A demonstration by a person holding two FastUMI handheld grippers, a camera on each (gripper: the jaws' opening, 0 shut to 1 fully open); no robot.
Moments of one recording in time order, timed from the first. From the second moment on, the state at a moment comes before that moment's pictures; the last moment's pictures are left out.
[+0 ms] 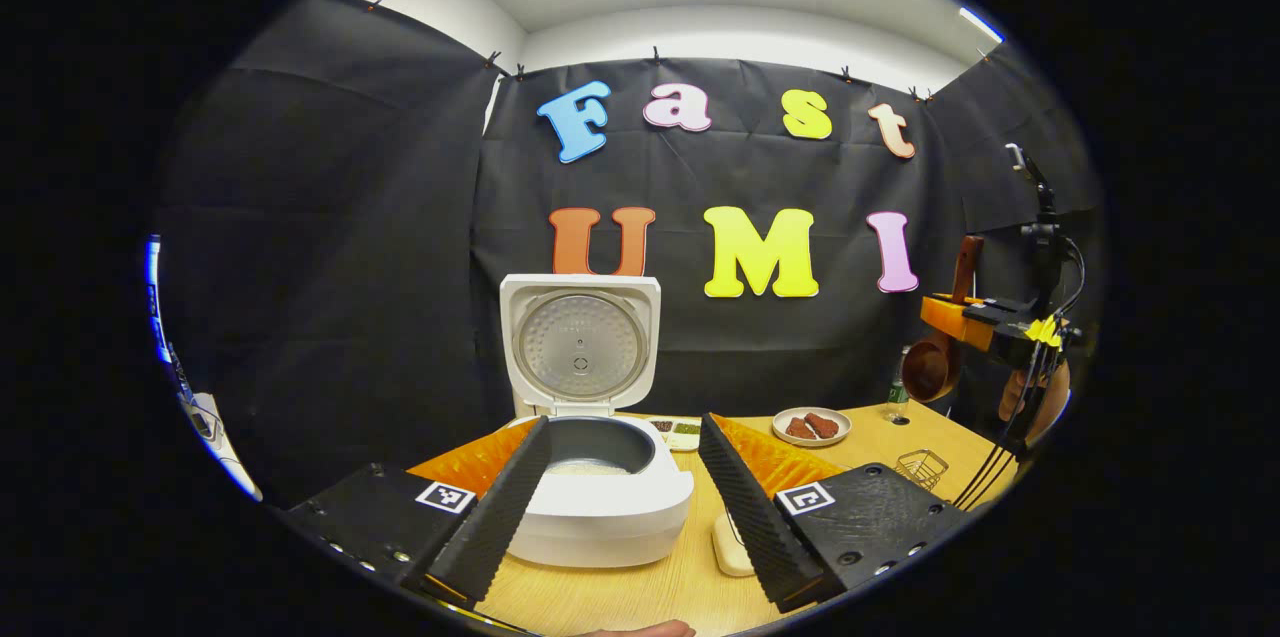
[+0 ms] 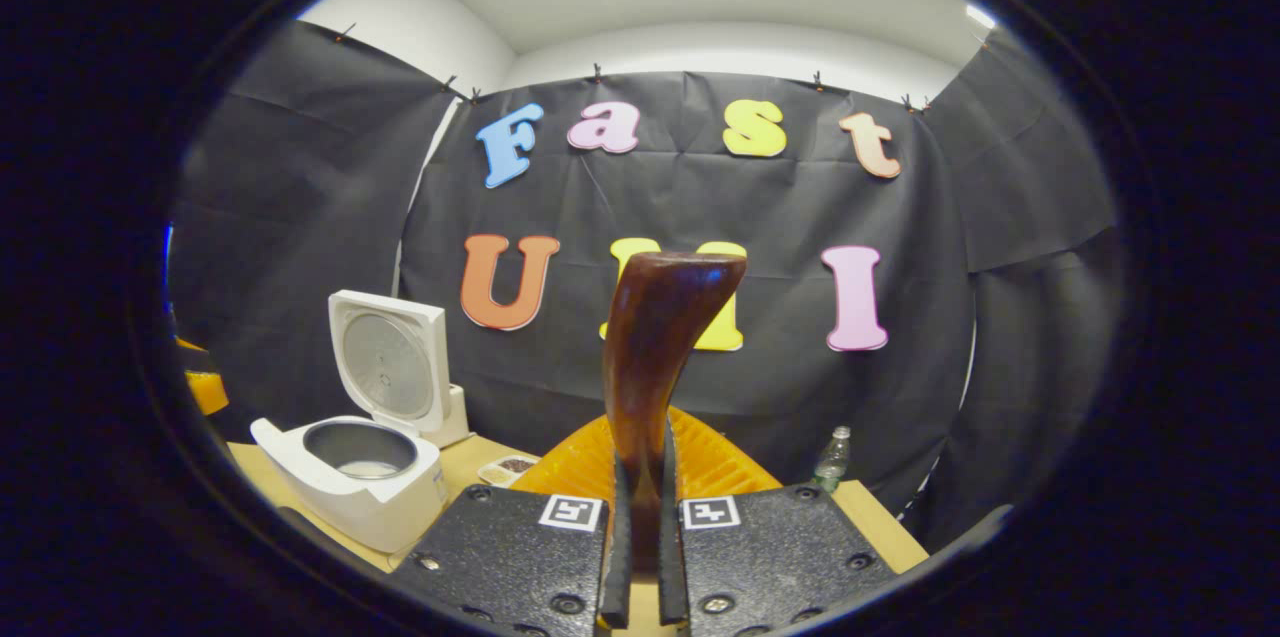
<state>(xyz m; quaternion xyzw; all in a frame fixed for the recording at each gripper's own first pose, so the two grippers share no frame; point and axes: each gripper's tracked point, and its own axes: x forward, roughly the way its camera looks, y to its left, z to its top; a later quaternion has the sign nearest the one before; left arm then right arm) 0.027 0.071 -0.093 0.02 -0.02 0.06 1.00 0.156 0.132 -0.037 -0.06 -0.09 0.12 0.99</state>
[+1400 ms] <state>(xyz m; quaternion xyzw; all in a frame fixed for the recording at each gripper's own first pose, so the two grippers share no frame) 0.064 0.021 -0.091 0.05 0.02 0.05 1.00 0.175 -0.028 -0.117 0.02 -0.03 0.01 1.00</state>
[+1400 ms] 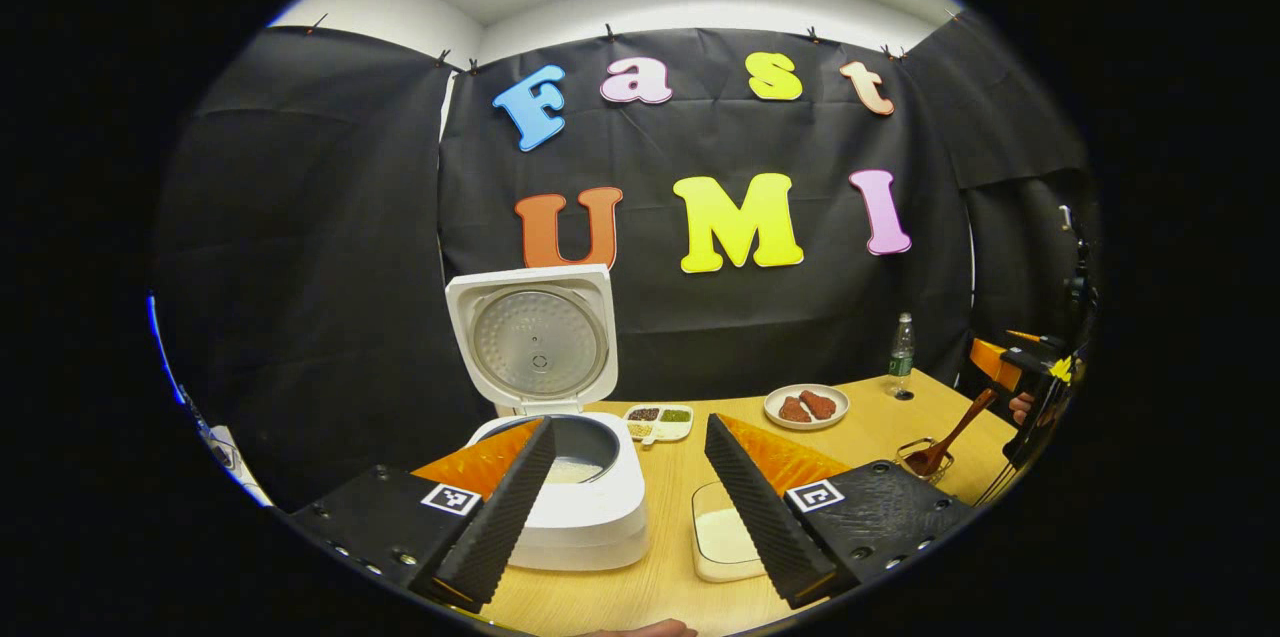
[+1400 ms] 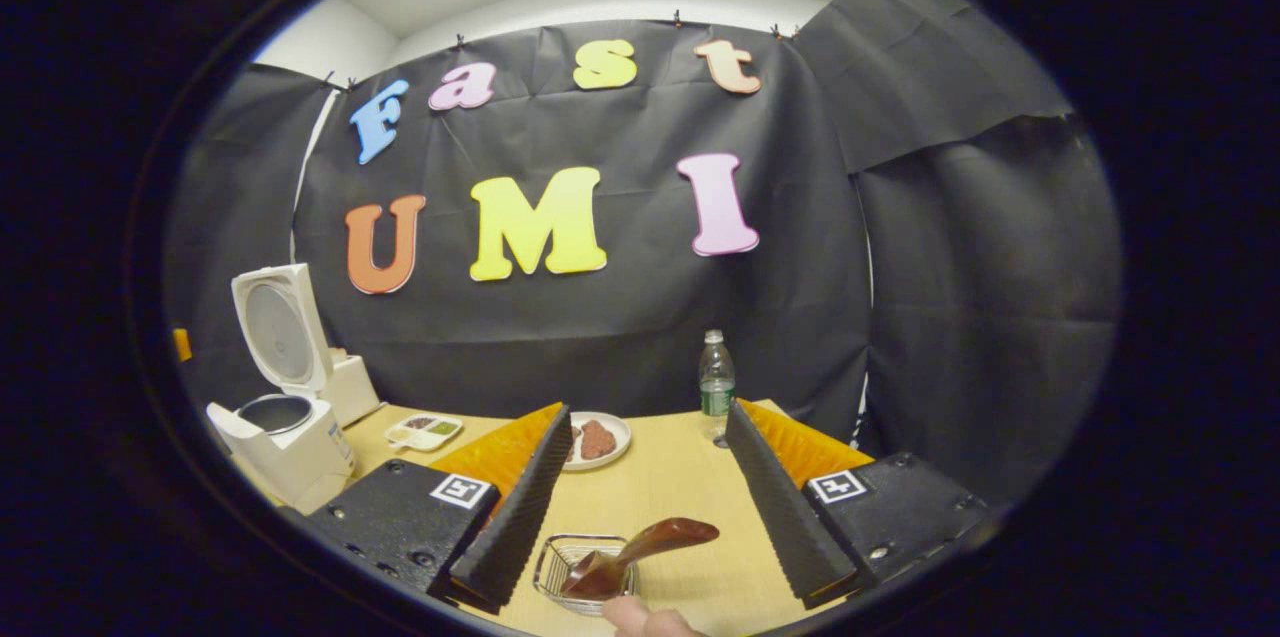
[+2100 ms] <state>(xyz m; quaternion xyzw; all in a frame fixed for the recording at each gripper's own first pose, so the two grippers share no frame) 0.129 0.076 0.011 0.05 -0.03 0.07 1.00 0.078 -0.032 -0.063 0.01 -0.04 0.03 1.00</state>
